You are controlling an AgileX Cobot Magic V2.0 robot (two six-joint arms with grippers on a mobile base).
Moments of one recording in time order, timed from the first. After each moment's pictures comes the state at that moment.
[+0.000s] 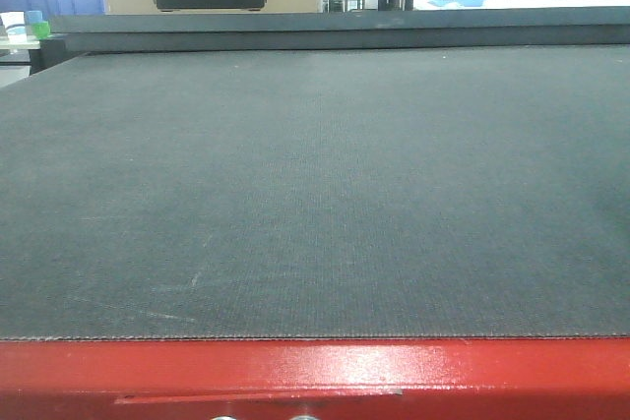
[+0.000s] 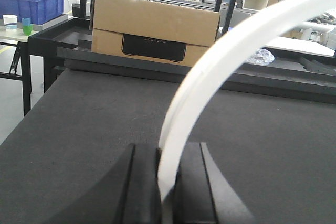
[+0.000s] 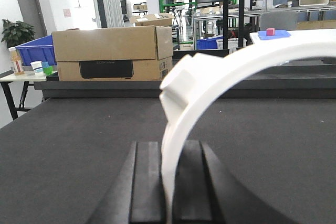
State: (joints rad) left arm -0.06 0.56 -0.74 0.03 0.30 -0.16; right arm 0.11 0.49 -0.70 -0.06 0.27 0.18
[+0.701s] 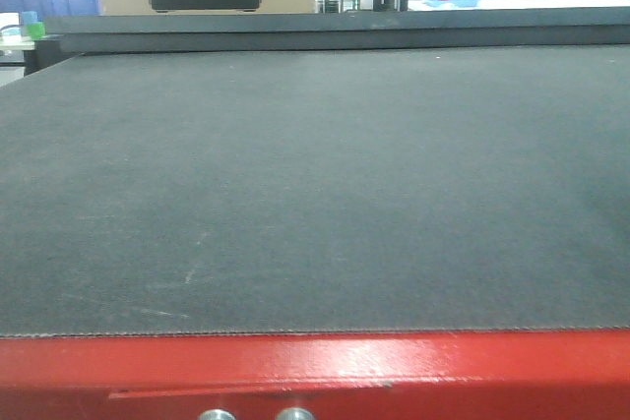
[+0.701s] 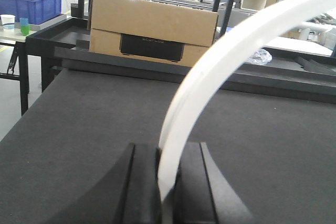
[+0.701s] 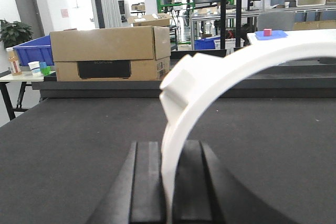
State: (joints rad) left arm -0.06 0.56 -0.74 0.03 0.30 -0.16; right arm 0.11 0.49 -0.70 -0.06 0.27 0.18
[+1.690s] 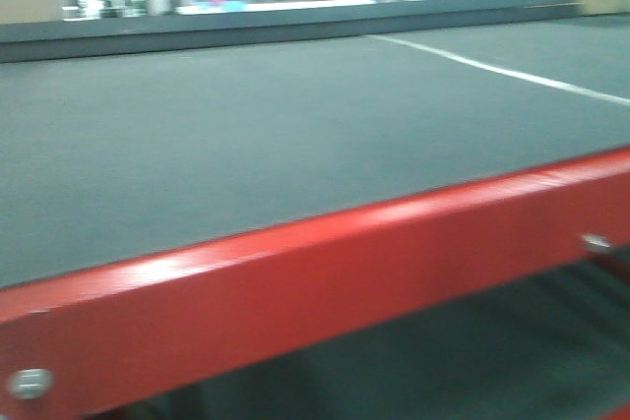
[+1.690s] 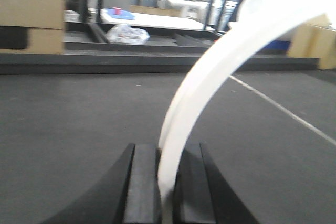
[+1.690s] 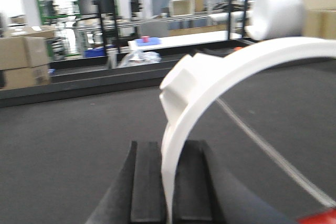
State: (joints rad) left arm -0.06 0.56 -0.74 0.03 0.30 -0.16; right arm 0.11 0.49 -0.70 -0.06 0.27 0.18
